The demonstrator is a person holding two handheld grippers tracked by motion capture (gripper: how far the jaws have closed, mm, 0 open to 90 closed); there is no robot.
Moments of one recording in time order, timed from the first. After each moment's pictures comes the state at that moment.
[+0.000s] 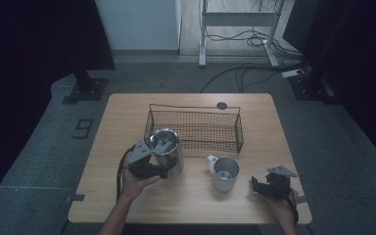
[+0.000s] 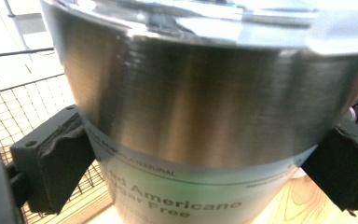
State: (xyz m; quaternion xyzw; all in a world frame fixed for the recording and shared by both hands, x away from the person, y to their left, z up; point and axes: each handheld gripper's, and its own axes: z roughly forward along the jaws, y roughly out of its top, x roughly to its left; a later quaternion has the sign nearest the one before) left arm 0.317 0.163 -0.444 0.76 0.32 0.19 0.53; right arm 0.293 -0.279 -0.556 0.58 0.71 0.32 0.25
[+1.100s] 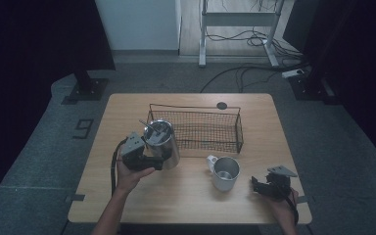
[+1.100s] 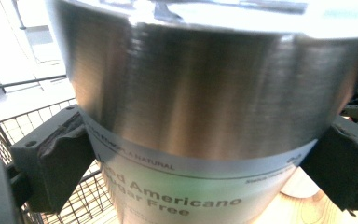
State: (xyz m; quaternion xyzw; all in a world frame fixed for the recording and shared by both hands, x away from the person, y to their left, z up) left arm 0.329 0.176 -0.422 0.75 0.32 0.20 0.55; right arm 0.293 -0.279 -0.556 0.58 0.71 0.32 0.25
